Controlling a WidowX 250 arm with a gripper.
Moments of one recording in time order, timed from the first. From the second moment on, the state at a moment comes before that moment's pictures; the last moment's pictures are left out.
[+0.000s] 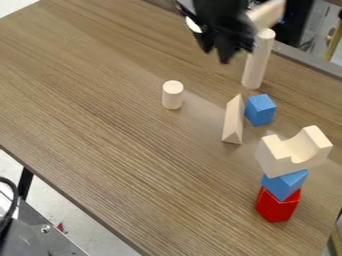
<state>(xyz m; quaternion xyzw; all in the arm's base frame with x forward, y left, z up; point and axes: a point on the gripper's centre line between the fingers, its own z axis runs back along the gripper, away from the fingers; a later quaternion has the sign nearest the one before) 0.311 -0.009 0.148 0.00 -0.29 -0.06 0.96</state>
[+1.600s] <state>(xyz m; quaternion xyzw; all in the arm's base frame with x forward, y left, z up) 0.274 -0.023 0.041 -0.02 -0.14 0.20 0.97</state>
